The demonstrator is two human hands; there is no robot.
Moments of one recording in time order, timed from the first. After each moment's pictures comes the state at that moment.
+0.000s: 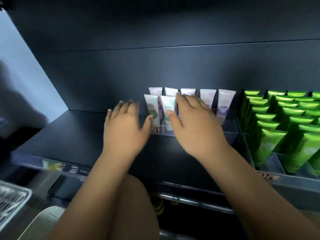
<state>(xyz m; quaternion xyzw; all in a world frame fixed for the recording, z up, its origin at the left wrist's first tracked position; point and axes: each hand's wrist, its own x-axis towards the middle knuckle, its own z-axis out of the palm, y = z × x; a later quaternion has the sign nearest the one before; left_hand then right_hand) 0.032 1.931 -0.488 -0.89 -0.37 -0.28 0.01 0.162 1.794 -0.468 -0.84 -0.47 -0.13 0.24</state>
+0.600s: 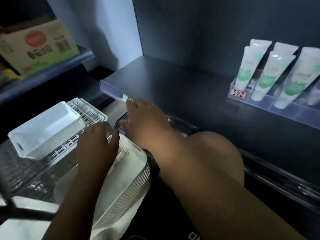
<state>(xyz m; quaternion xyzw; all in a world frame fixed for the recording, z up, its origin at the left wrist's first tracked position) -0.260 1.945 -0.609 -0.72 -0.66 -0.23 -0.01 -0.096 1.937 -0.555 -0.65 -0.74 0.07 0.19</state>
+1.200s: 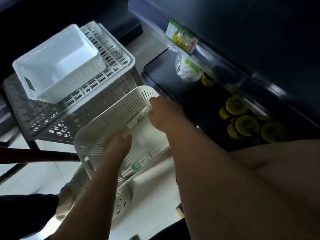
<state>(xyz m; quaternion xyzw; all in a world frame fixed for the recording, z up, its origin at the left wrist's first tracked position) -0.368 1.971 -0.825 -0.48 -0.82 -0.01 -0.32 -0.178 2.029 -0.749 -0.62 -0.74 0.25 0.01</state>
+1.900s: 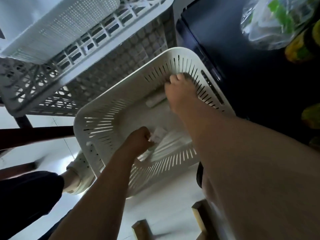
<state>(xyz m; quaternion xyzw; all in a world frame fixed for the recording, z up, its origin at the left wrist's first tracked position) -0.427 1.957 -0.969 -0.49 -0.74 0.10 -0.44 -0.251 2.108 -0.921 -0.51 -0.83 0.15 -0.18</state>
